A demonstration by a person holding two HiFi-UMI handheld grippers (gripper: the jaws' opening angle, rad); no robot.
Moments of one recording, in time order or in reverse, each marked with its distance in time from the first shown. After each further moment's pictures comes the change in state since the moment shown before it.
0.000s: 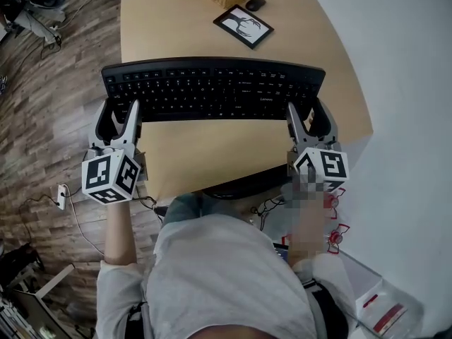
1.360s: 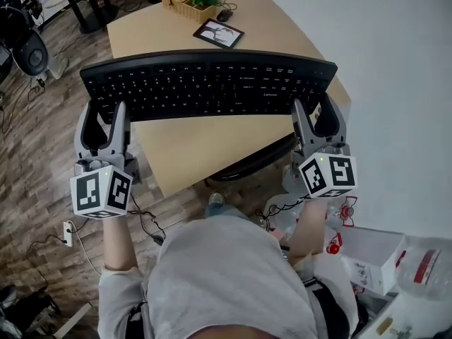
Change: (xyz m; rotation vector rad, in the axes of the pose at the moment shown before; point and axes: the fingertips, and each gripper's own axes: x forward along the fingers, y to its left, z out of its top) left arm 0.009 0.002 -0.005 0.002 -0.039 -0.028; right arm 0.003 -0.001 -0.005 -0.010 -0.007 -0.019
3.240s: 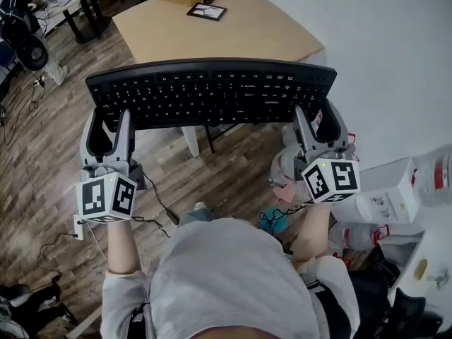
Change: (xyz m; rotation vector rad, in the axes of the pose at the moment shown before) left arm 0.008 0.004 -0.006 -0.011 -0.032 -0.051; right arm -0.008 0.004 -0.002 -0.018 -0.011 -0.027
